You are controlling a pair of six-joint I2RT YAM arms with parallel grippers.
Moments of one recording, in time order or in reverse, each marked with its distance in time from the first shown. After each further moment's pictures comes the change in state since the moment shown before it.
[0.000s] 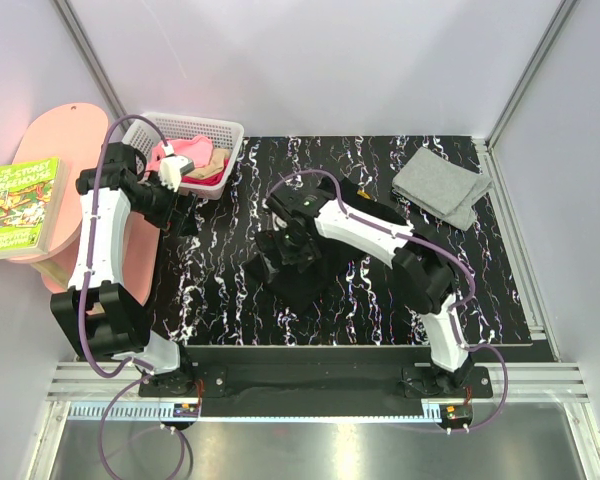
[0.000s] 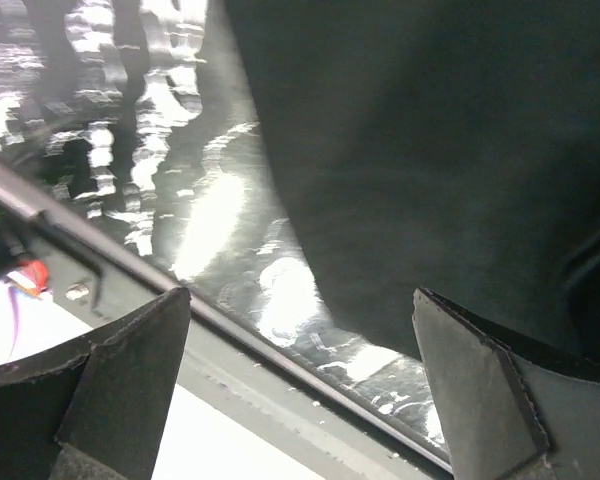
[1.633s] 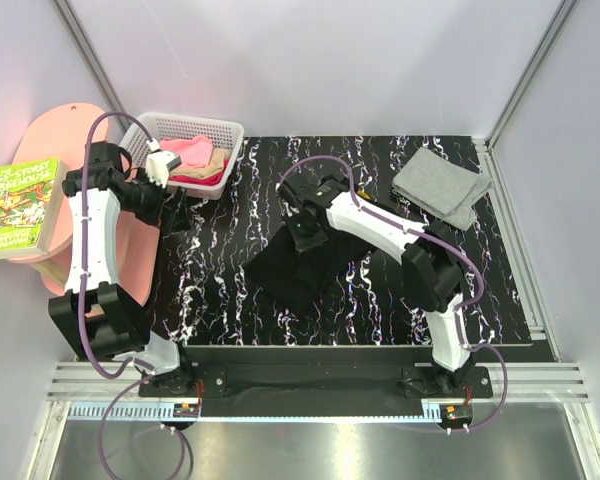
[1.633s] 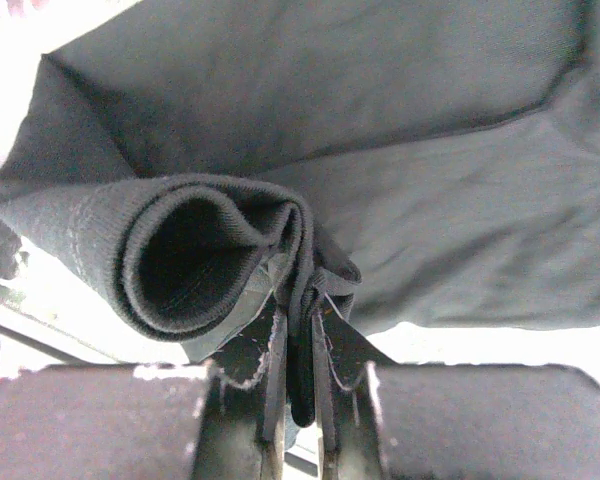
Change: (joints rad) left arm 0.072 -0.004 0.027 0.000 0.052 0.007; right arm -0.072 -0.038 -0.046 0.025 0.202 -0.091
